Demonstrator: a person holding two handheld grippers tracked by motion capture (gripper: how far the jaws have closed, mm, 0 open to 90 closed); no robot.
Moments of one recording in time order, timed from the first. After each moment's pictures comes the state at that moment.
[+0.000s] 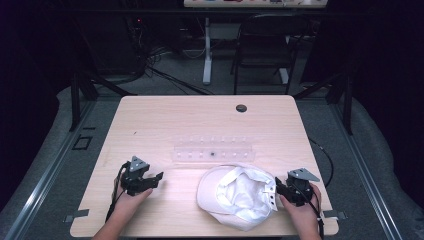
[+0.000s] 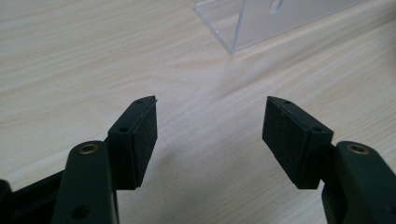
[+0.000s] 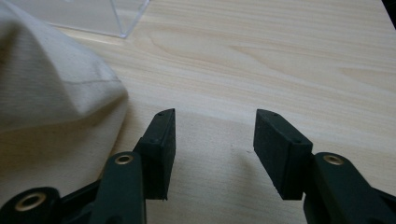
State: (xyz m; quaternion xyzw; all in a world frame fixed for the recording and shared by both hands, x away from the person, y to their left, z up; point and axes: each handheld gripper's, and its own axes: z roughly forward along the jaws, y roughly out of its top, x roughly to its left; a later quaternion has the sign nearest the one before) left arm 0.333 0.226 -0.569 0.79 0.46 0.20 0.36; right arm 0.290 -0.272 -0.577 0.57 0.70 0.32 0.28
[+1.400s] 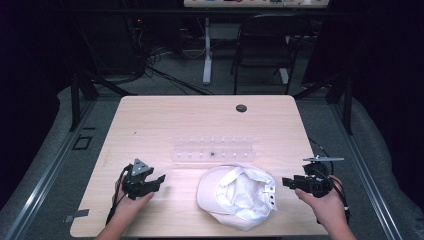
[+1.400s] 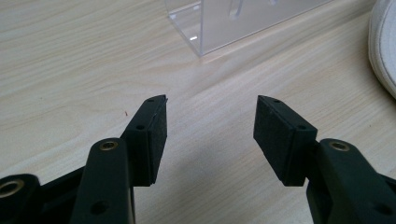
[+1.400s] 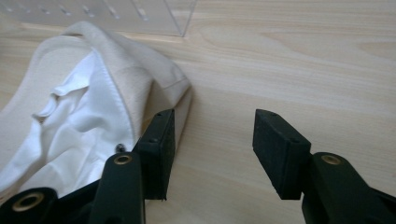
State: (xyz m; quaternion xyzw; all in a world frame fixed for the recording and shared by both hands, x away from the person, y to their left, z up) left arm 0.319 0.215 -0.561 0.80 0.44 0.19 0.36; right arm 0.284 -0.293 -0.488 0.62 0.72 0.31 0.09
